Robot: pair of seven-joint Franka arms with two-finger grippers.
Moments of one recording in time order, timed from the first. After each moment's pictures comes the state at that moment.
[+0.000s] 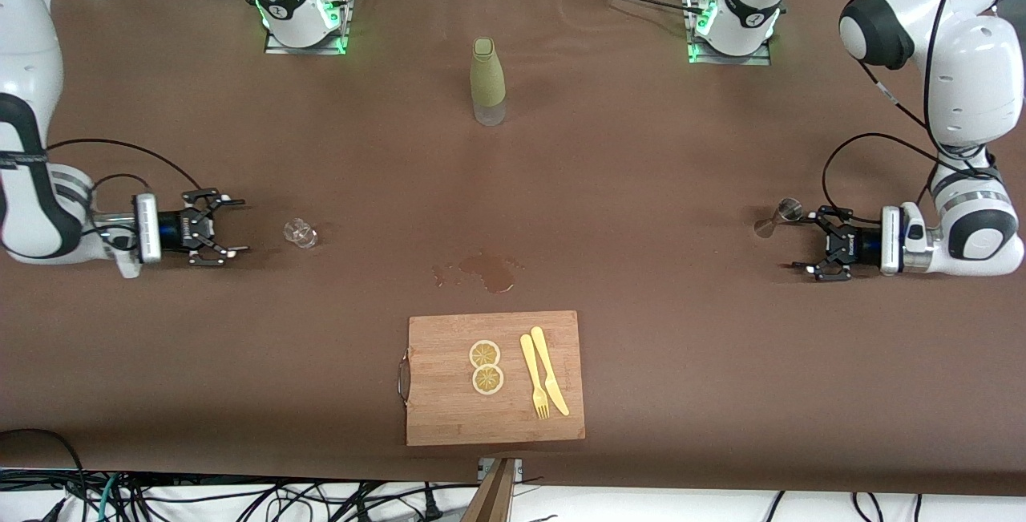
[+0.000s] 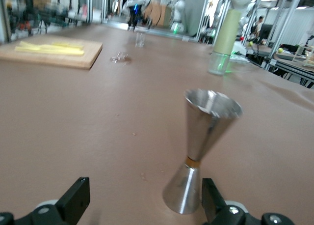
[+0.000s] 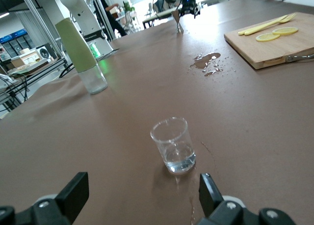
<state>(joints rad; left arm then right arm) 0.15 1.02 0.46 -1.43 -1.13 1.28 2.45 -0.43 0.81 0.03 -1.56 0.77 1.47 -2.18</state>
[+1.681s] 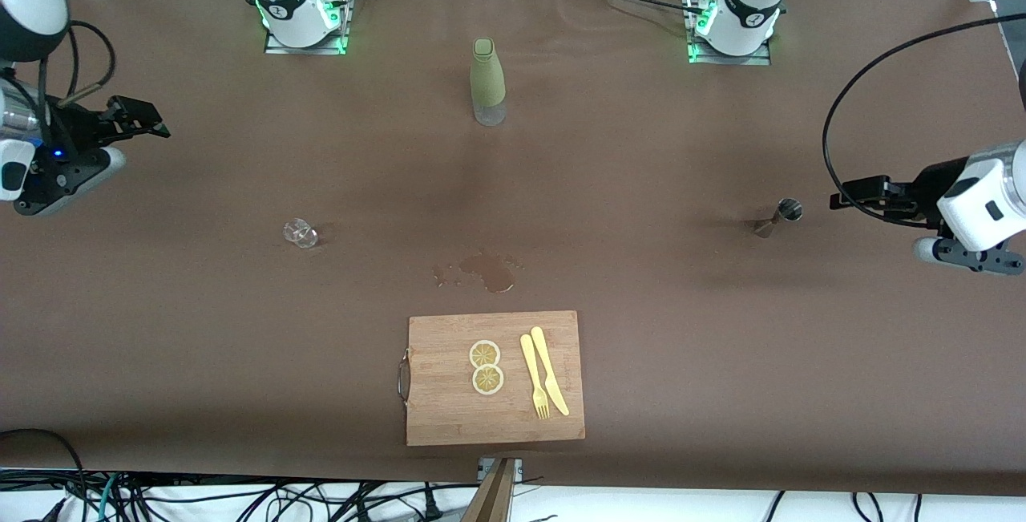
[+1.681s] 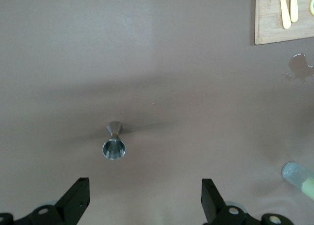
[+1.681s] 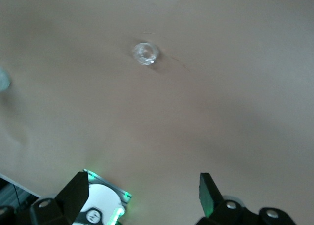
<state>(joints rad) -0.02 0.30 0.08 -1.39 -0.20 1.47 0.14 0.08 0.16 -0.09 -1.55 0.00 1.42 -0.48</state>
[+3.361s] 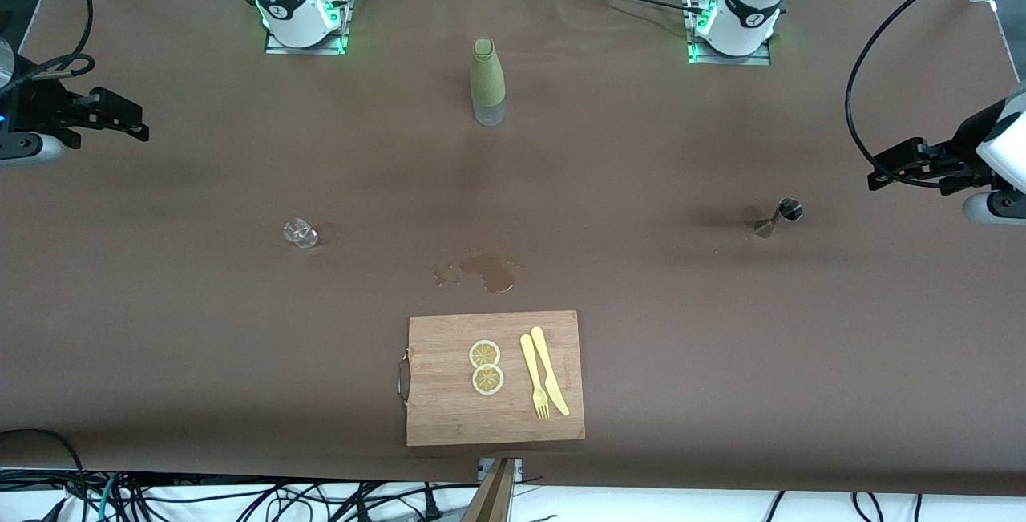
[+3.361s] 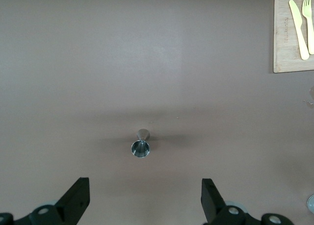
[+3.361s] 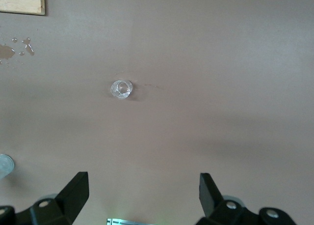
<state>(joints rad) -0.01 0.23 0.00 -1.30 -0.04 1.46 0.01 0.09 0.02 -0.12 -1.64 0.01 1.56 -0.16</state>
